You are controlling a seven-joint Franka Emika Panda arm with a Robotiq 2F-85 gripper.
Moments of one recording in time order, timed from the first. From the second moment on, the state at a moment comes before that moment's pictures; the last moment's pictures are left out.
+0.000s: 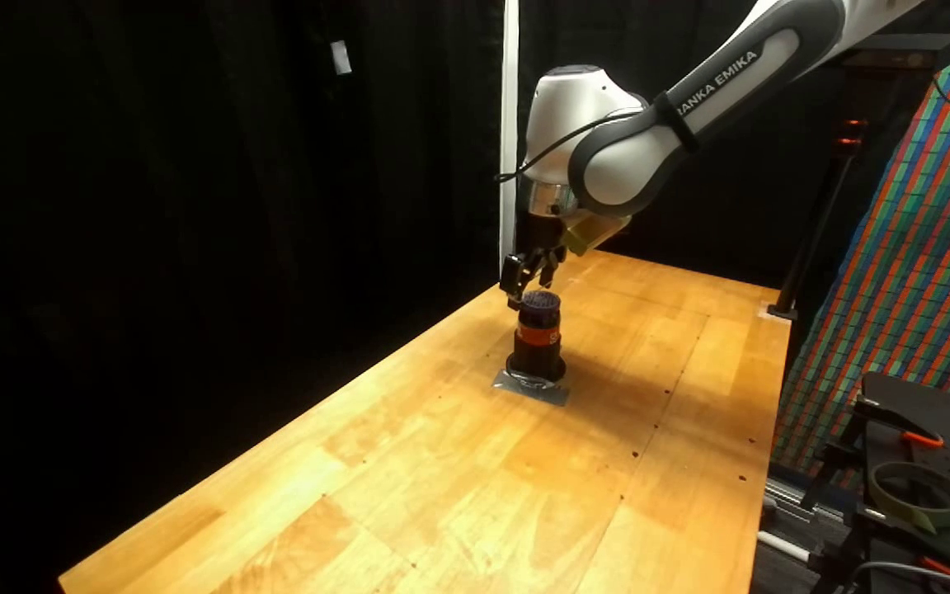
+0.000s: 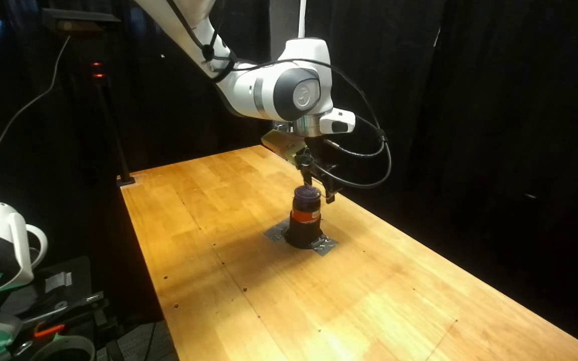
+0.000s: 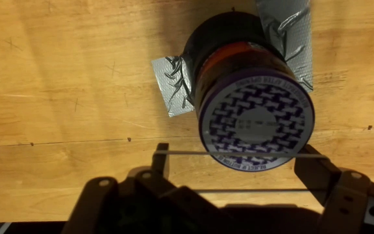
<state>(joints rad) 0.14 0.56 0.03 -1.74 -0.18 2.46 0.31</state>
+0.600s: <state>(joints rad) 0.10 0.61 0.06 -1.68 -0.01 2.32 0.16</state>
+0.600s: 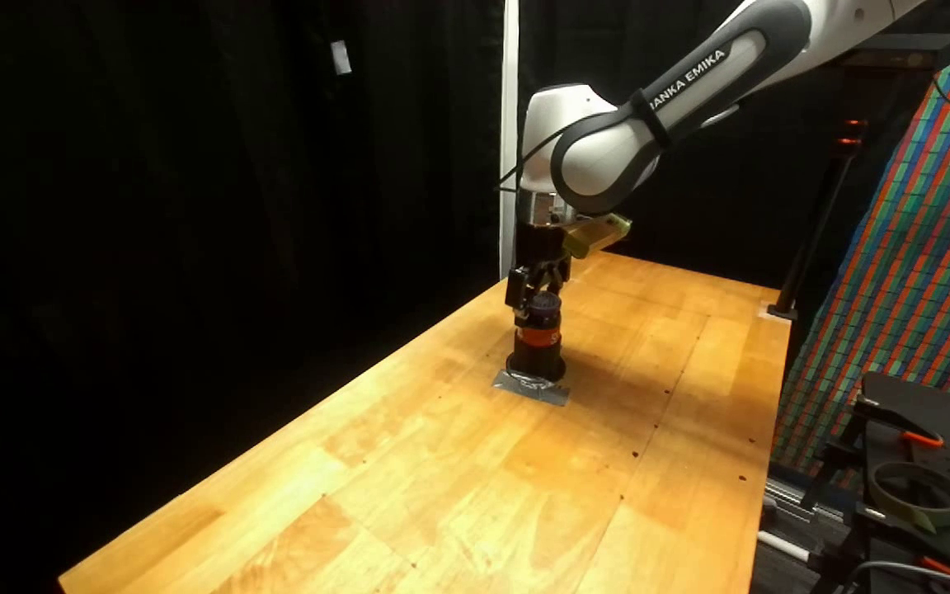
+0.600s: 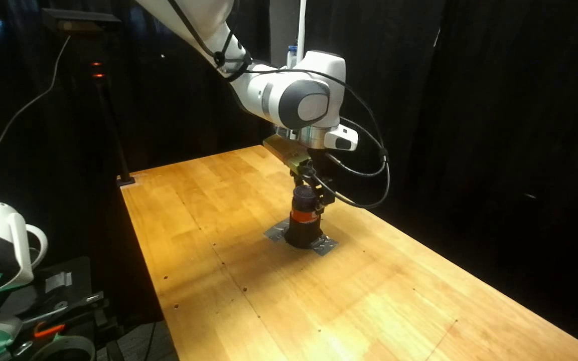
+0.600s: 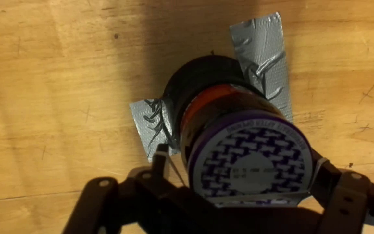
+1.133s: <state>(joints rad) 0.06 0.57 0.07 -1.71 0.08 2.21 0.08</state>
